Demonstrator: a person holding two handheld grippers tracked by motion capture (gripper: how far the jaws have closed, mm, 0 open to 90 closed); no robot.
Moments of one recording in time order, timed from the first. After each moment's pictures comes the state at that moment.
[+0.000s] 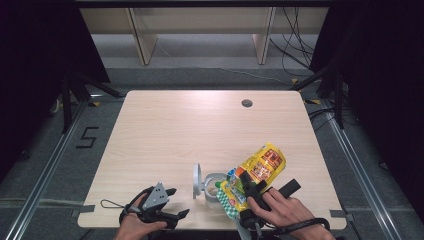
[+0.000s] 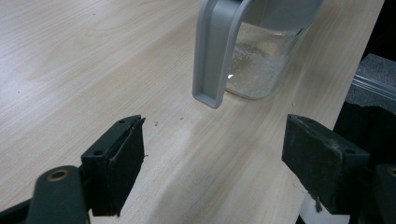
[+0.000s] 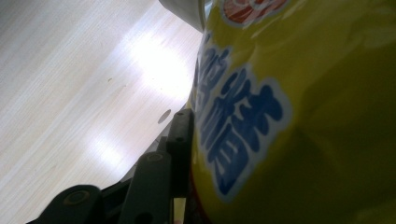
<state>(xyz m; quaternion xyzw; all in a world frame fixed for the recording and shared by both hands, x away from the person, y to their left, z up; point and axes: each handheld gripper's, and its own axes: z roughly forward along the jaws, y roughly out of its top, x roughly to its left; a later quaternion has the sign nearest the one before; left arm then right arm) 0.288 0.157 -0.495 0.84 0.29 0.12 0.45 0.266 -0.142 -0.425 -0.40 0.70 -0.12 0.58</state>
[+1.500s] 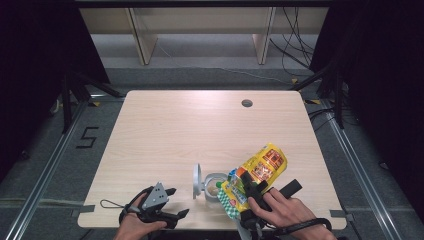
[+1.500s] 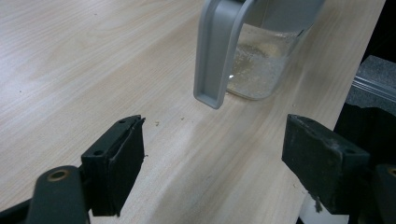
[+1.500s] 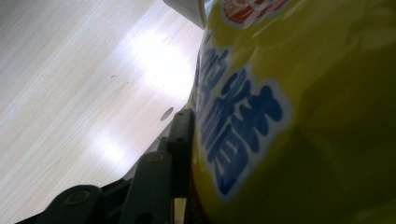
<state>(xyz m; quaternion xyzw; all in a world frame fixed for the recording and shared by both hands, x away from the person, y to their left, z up) 0.289 0.157 -0.496 0.83 0.28 0.13 0.46 0.263 -0.143 -0.420 -0.39 0.71 -0.12 0.58</state>
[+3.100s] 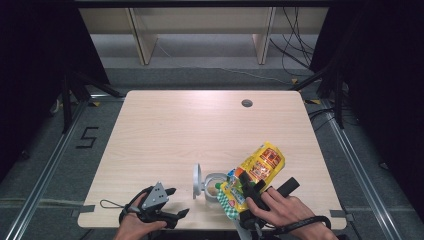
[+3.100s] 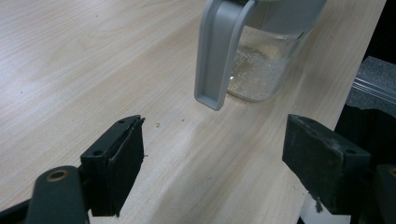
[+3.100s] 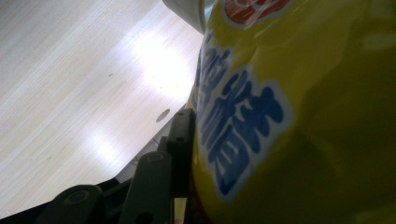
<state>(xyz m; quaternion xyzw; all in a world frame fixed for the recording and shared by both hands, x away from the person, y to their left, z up) 0.288 0.157 -0.495 0.83 0.30 0.12 0.45 0.263 -0.141 -0.421 -0.40 0.71 -0.12 0.57</state>
